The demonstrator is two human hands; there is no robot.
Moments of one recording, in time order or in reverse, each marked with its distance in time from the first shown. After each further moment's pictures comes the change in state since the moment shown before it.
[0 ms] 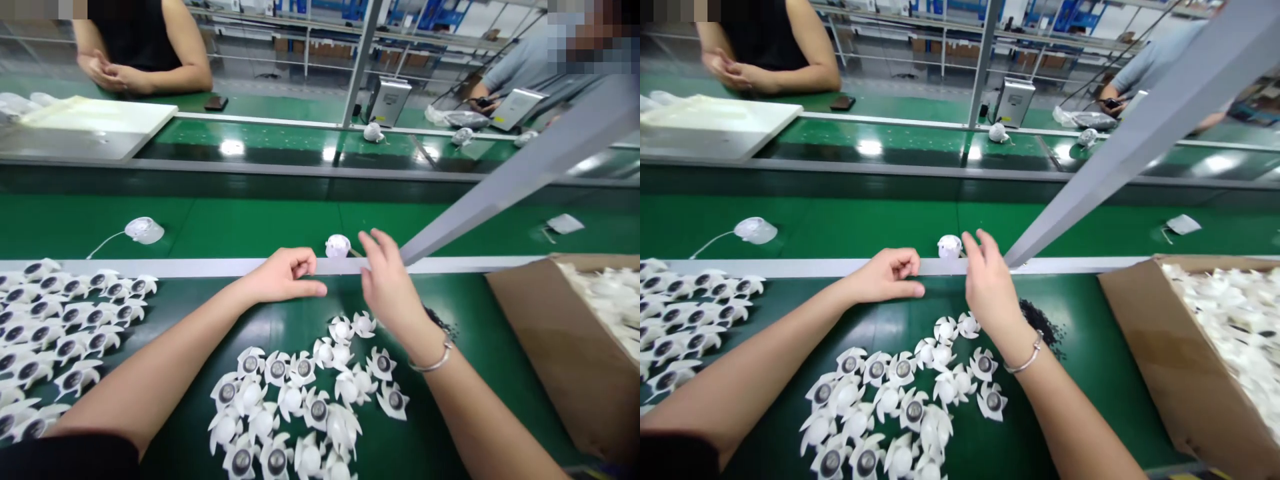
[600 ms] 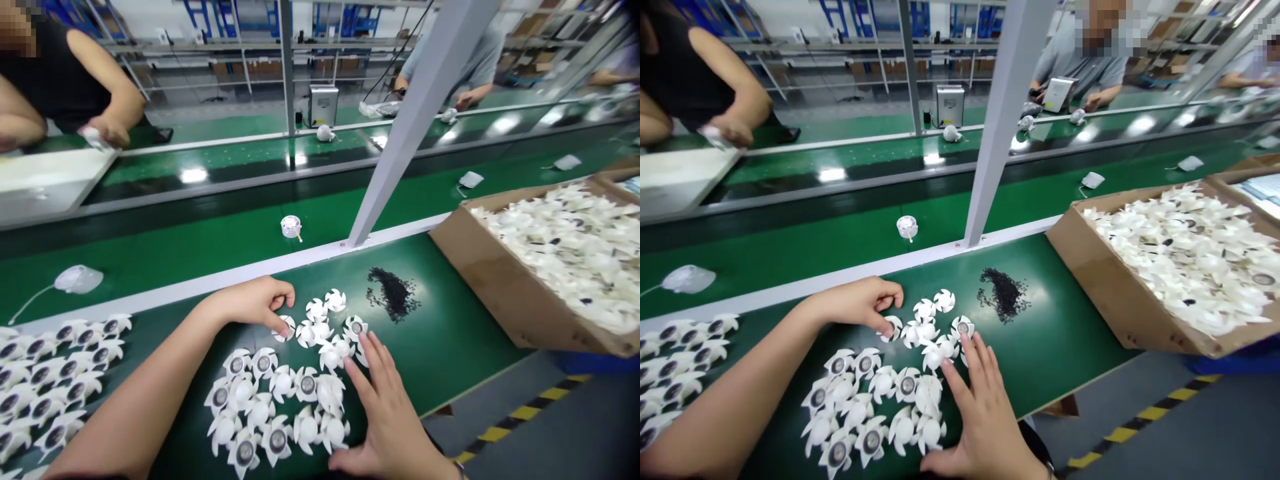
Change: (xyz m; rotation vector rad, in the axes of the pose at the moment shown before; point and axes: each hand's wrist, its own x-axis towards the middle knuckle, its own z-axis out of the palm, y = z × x) left_hand -0.006 0.022 0.004 0.329 -0.582 -0.189; right_hand -0.223 -0.071 -0.006 -0.004 -0.160 0.071
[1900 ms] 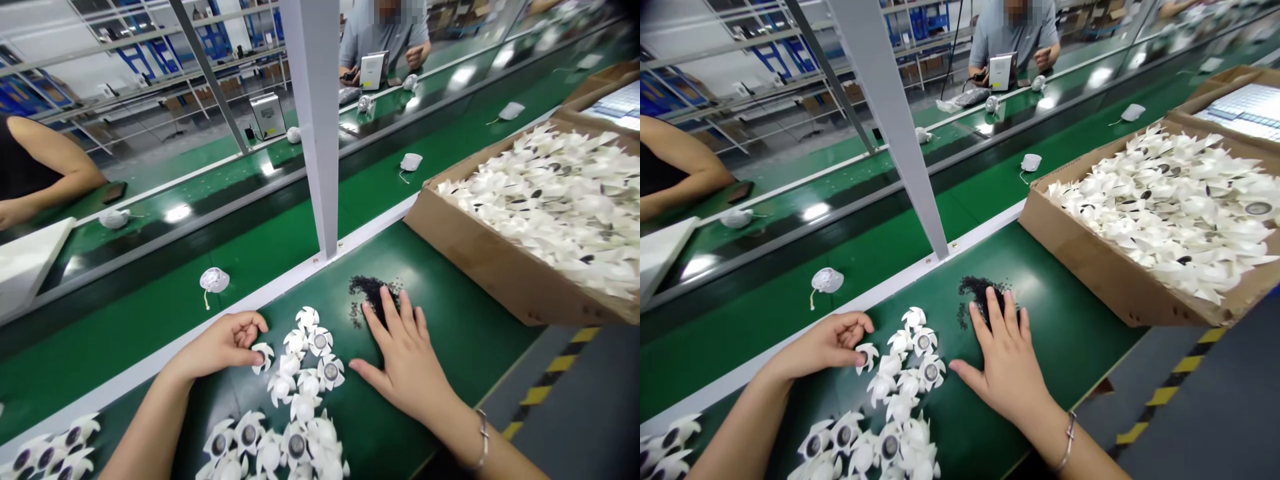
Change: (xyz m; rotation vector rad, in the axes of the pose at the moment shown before) left_hand 0.014 -0.022 -0.006 -0.439 0.003 -0.130; right_hand 0.047 0.076 -0.011 -0.318 0.114 0.391
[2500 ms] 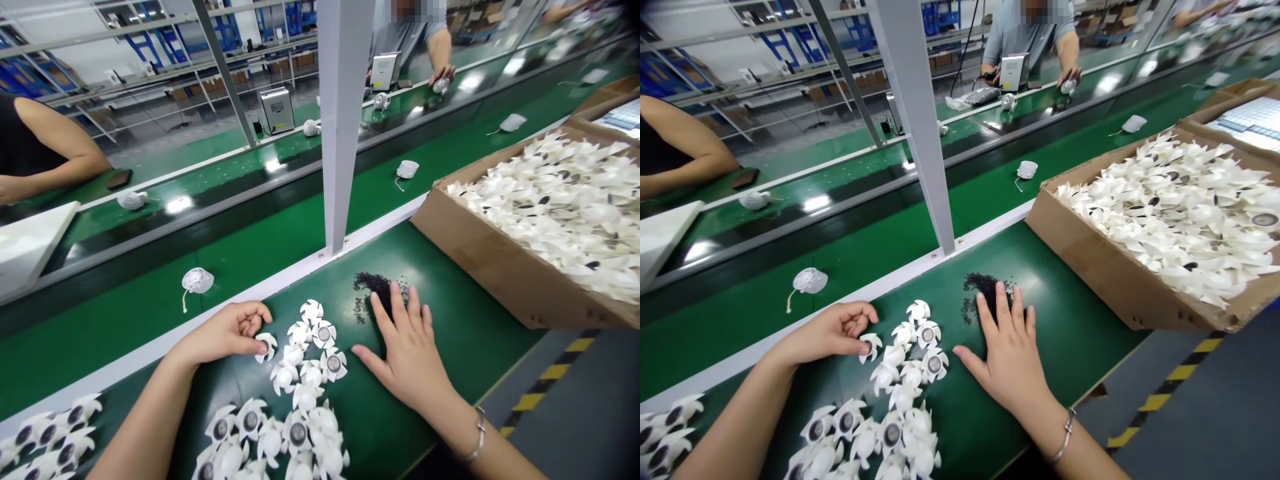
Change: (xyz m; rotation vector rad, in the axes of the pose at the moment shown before) left_hand -0.001 0.003 0.000 0.061 0.013 0.050; right_hand 0.002 0.000 0.004 -0.015 0.018 0.020
